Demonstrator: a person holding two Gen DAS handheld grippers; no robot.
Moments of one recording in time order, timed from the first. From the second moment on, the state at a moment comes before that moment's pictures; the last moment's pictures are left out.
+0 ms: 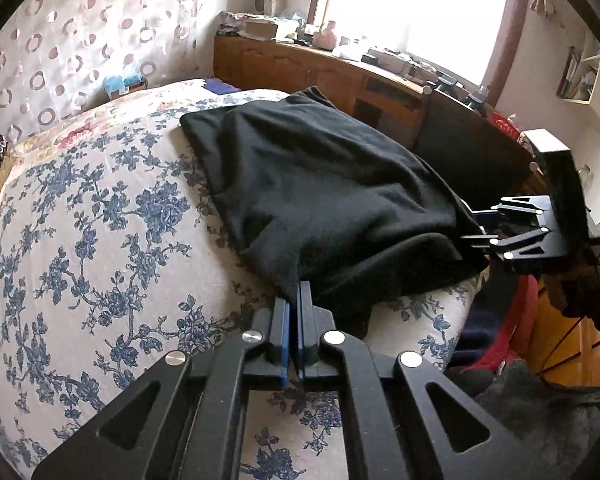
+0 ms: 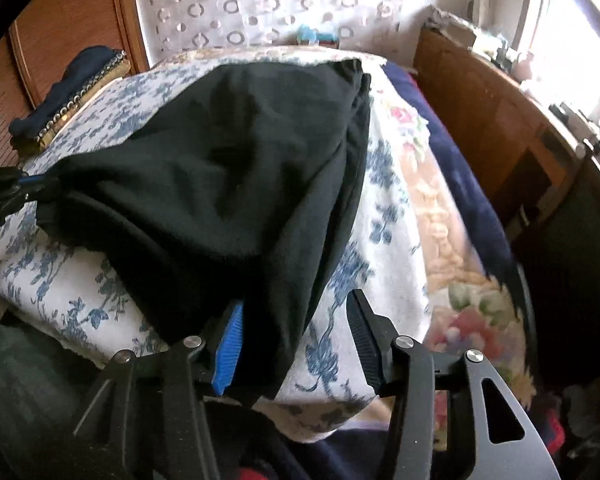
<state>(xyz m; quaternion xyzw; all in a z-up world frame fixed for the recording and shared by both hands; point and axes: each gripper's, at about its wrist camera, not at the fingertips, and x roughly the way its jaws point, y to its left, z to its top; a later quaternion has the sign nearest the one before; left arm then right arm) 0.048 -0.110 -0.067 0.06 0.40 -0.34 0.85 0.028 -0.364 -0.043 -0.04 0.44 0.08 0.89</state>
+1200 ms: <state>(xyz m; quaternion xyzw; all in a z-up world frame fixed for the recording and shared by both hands) 0.196 -0.141 -0.017 0.03 0.39 -0.31 0.87 0.175 -0.415 0.048 0.00 0.30 0.14 0.94</state>
